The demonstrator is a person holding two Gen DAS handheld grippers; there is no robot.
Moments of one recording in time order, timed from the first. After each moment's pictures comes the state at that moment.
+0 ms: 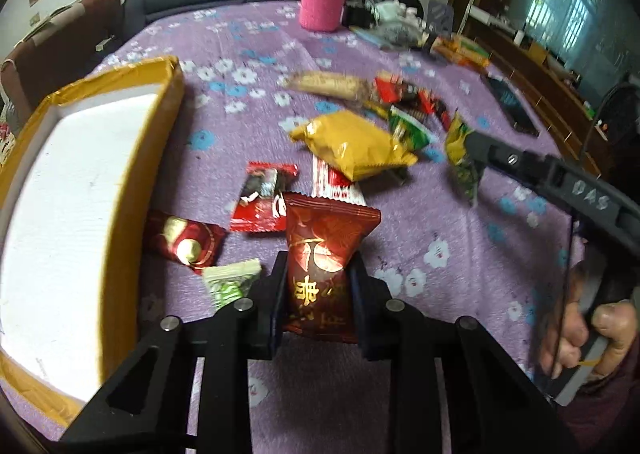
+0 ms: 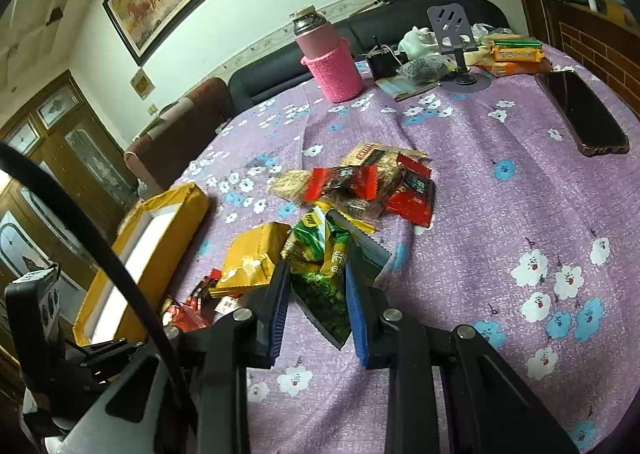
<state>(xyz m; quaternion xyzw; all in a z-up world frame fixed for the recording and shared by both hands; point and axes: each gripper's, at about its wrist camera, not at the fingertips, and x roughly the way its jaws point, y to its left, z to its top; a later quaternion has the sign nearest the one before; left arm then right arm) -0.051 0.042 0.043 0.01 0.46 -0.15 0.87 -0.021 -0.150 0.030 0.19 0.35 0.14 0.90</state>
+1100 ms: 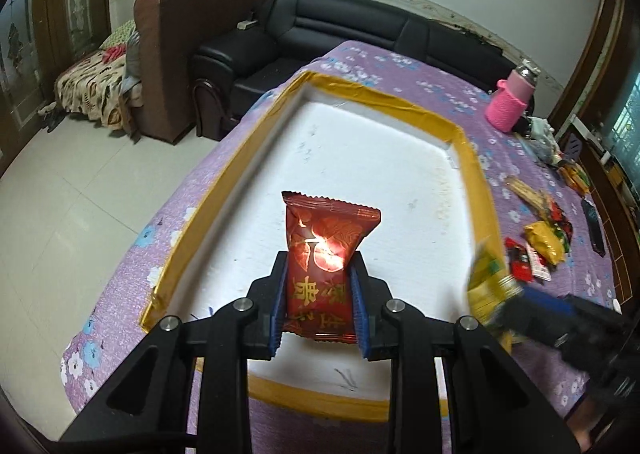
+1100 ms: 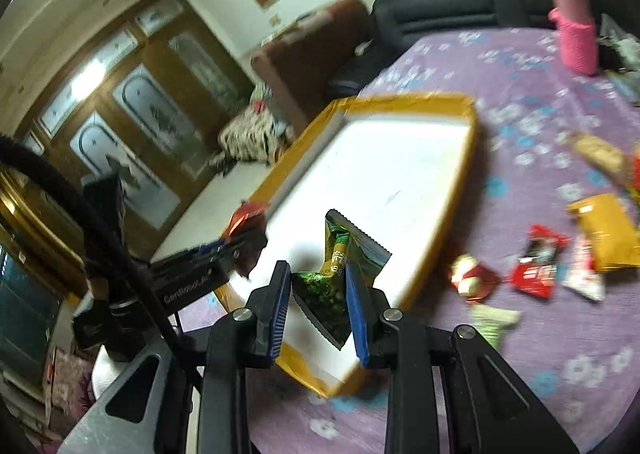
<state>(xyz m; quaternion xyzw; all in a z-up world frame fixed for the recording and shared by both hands) -0.060 0.280 0.058 -0.11 0.42 0.03 0.90 -0.022 0.107 0.059 0.10 0.44 0.36 0.82</state>
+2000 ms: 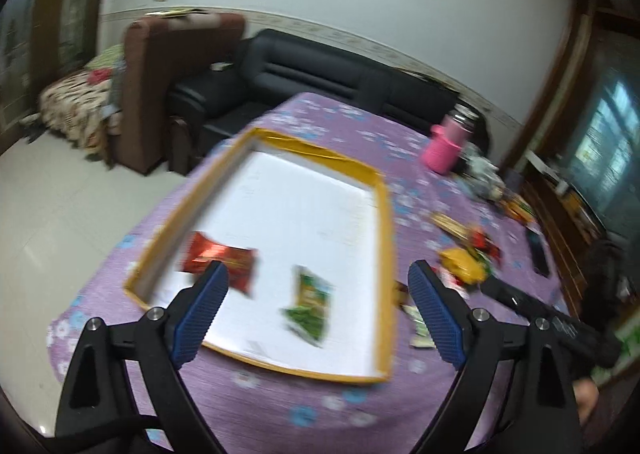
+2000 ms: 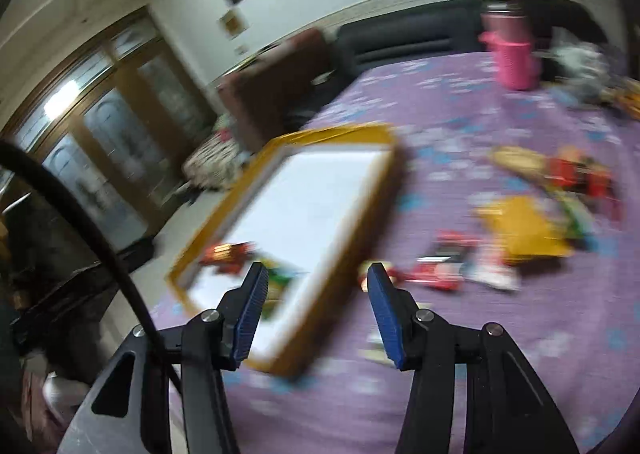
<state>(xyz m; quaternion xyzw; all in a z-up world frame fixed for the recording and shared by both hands) -0.120 0.234 0.120 -0.14 0.33 -0.04 0.93 -0.049 -0.024 0.080 0.14 0.38 0.24 0.88</state>
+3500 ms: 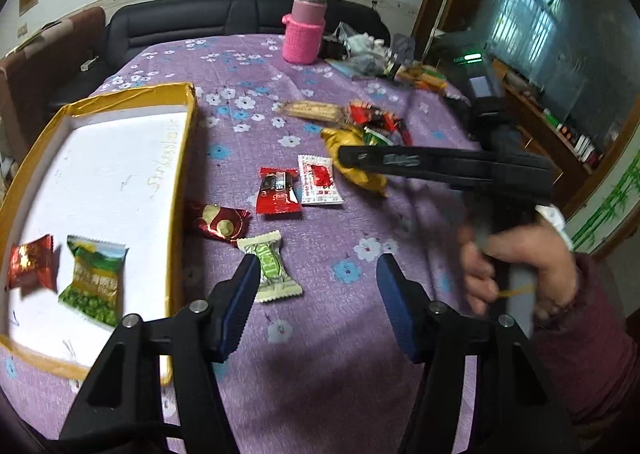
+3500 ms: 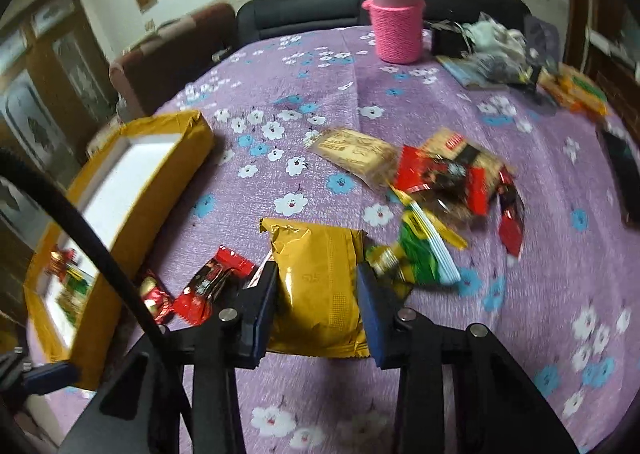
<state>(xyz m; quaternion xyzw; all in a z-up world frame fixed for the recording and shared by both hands) -0.091 0.079 0.065 0.00 0.42 -0.21 0.88 0.018 -0.073 0.034 0.08 0.43 0.14 0.89</state>
